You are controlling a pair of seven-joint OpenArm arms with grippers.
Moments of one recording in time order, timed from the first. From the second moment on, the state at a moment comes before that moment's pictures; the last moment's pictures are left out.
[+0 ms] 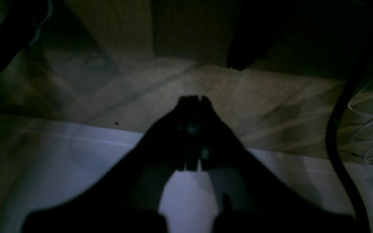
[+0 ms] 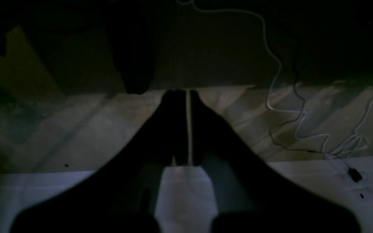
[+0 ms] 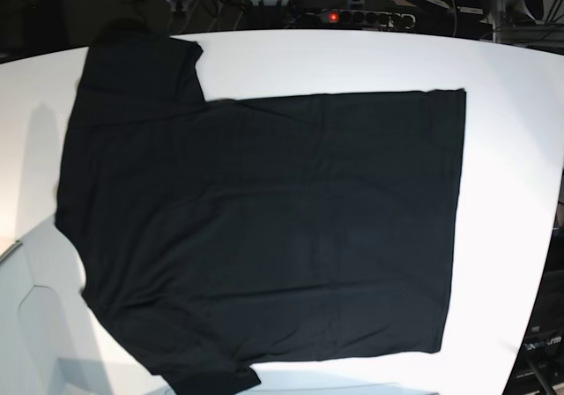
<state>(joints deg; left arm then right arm) 9.6 -1.5 3.5 11.2 -2.2 0.9 1.3 -7.7 1.2 1.4 7.6 -0.6 -1.0 -3.5</state>
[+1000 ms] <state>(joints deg) 10.7 -2.7 3.5 12.0 -2.2 0.9 1.3 -8.6 1.2 1.4 8.3 -0.6 -1.0 -4.9</state>
